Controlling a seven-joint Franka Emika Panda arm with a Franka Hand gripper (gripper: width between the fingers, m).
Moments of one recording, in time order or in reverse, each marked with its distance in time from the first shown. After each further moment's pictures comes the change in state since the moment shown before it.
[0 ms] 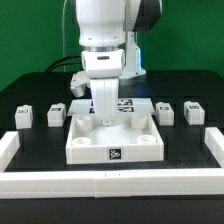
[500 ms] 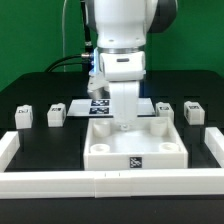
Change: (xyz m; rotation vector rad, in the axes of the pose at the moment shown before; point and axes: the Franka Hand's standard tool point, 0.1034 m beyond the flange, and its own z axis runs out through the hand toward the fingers) arm 0.054 0.040 0.000 -0.023 0.013 0.023
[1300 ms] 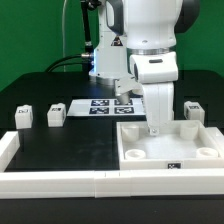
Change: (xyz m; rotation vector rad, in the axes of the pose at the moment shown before) arm 0.036 0.015 0.001 -0.011 0.015 -0.006
